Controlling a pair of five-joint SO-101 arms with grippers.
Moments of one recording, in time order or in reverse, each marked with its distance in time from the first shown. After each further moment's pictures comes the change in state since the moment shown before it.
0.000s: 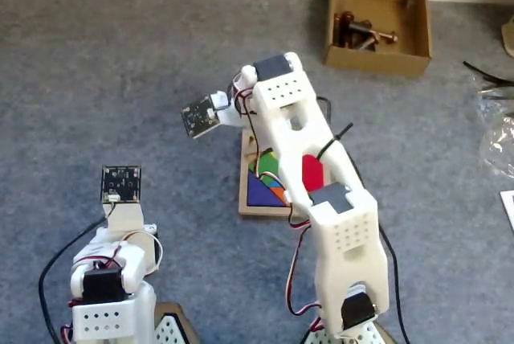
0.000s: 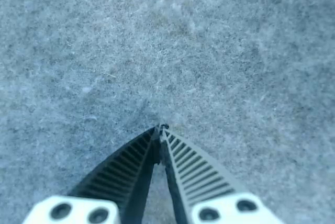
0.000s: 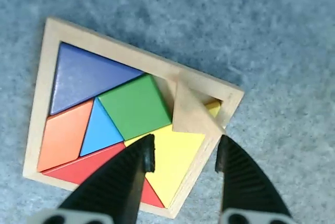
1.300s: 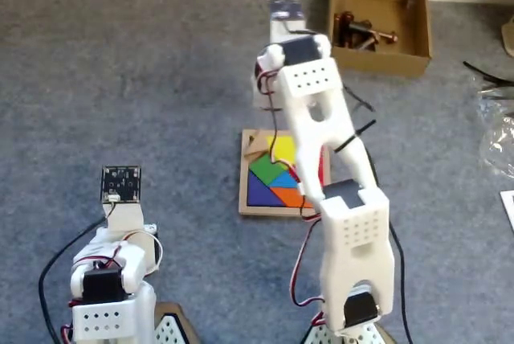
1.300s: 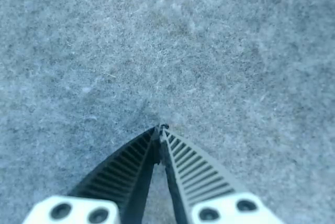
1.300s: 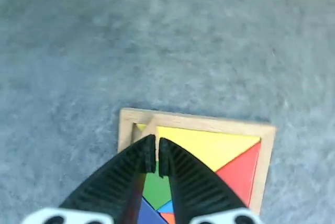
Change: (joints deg) left arm 0.0 0.0 0.0 0.0 0.0; right arm 6.3 0.0 -10.3 -0.2 -101.4
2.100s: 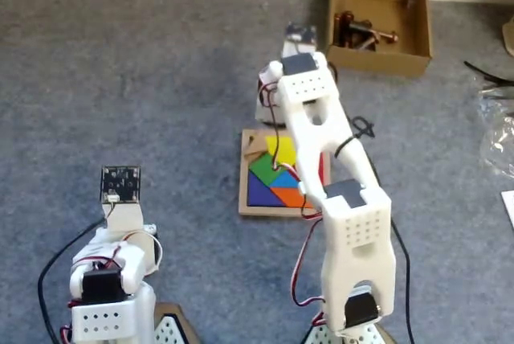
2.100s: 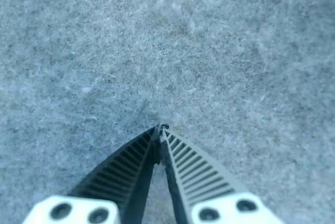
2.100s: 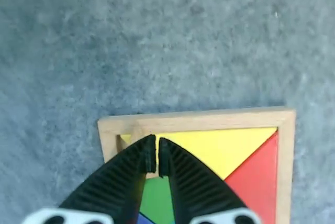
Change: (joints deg) left arm 0.0 0.0 0.0 0.0 0.0; right arm 0.0 0.0 13.9 -10.3 -9.0
